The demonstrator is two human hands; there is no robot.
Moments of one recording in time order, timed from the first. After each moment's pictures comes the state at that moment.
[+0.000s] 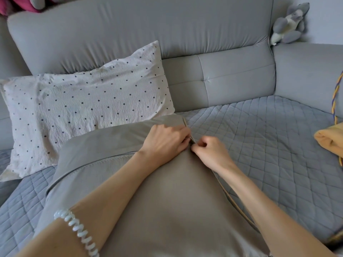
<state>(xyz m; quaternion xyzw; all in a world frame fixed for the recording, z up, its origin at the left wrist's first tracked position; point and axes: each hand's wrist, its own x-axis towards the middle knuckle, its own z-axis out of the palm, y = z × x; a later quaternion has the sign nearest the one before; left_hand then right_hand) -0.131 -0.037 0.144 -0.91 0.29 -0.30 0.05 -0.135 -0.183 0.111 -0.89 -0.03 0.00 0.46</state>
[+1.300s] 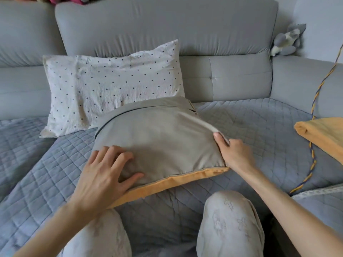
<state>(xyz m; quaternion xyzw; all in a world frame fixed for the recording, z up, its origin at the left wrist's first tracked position) -0.381 0.084 0.111 -0.93 0.12 -0.34 0.00 -0.264 -0.203 0.105 -0.94 0.03 -0.08 0.33</state>
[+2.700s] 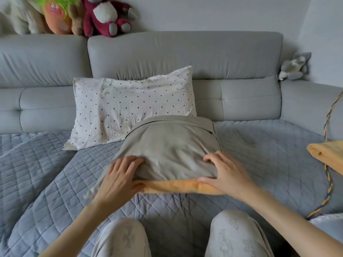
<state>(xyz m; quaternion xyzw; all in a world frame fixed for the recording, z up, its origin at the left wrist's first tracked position) -0.348 0.134 0.074 -0.95 0.11 -0.30 -0.01 -0.286 -0.169 0.115 -0.95 -0.28 -0.09 0.14</state>
